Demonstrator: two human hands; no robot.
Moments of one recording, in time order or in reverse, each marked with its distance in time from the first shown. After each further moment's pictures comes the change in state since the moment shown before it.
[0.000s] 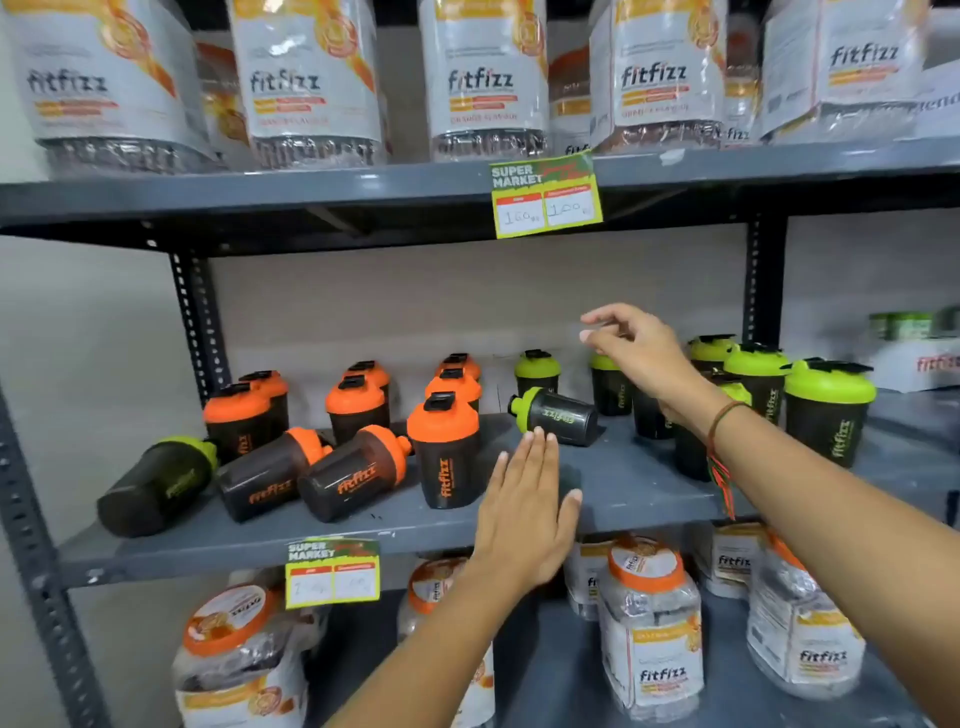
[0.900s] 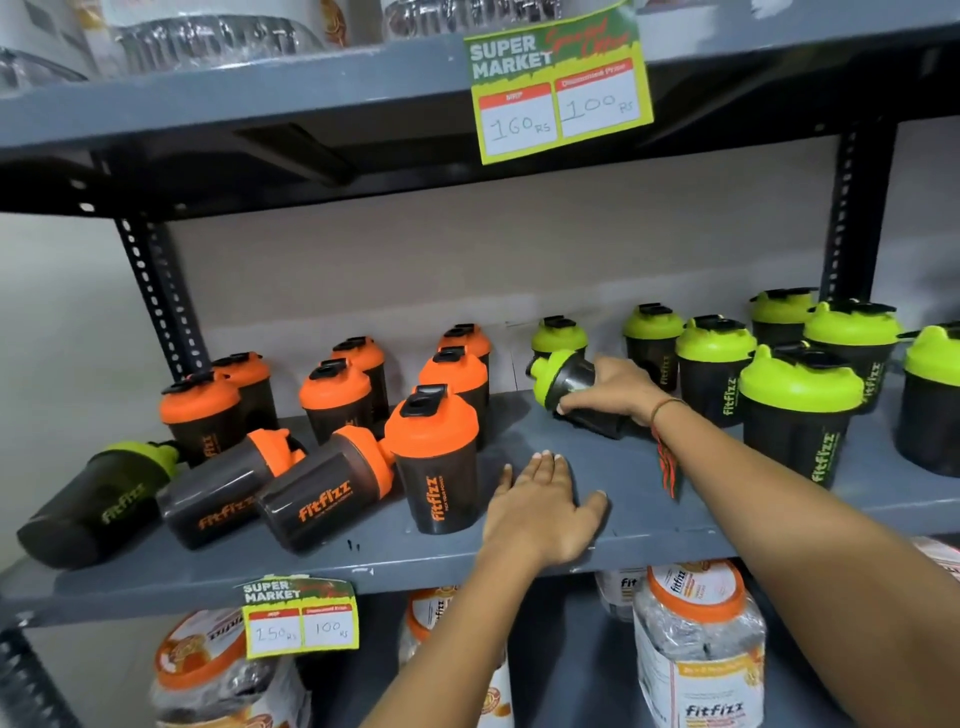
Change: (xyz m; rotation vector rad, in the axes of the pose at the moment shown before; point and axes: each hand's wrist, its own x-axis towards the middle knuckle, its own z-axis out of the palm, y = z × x) left_hand 0.069 -0.030 0.045 -0.018 -0.493 -0.274; right_hand 0.082 0.156 0.085 -0.623 -0.346 0.312
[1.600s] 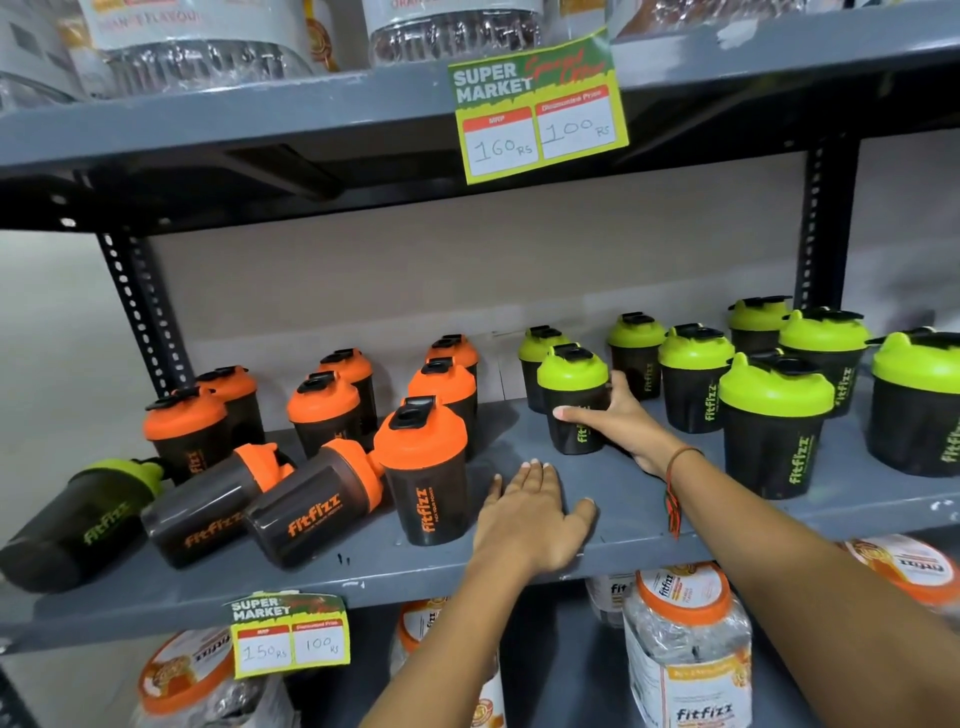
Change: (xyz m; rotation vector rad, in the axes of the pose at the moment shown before) left_hand 0.001 0.000 -0.001 0.027 -0.016 -0.005; right_hand -0.025 0.035 0.025 0.871 0.003 -0.006
